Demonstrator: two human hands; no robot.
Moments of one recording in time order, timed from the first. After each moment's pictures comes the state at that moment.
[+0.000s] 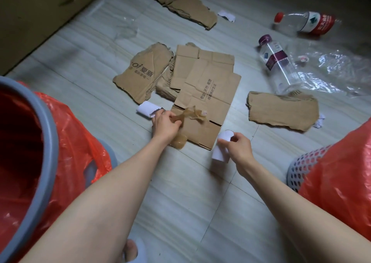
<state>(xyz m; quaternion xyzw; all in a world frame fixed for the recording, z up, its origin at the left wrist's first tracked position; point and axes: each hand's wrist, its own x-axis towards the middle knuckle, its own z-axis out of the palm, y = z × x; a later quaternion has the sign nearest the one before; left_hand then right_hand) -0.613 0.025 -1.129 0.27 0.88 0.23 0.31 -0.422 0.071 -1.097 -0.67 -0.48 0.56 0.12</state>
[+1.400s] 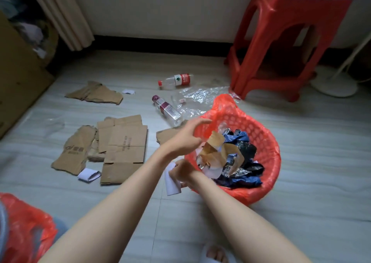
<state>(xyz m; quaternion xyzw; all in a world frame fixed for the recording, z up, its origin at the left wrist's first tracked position) -0.337 0.078 -0.852 0.65 0.56 0.23 0.46 -0.290 0.045 -0.927 -0.63 -0.50 0.60 0.02</state>
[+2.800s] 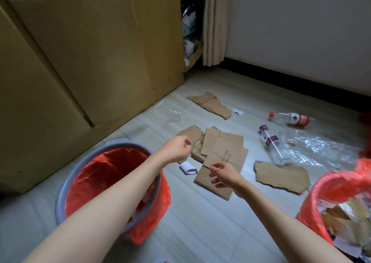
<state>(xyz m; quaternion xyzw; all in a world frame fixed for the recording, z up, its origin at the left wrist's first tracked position) -0.638 -0.058 -0.833 0.42 0.85 0.19 0.26 -0.482 0.008 -0.889 -0.47 -0.64 0.60 0.01</state>
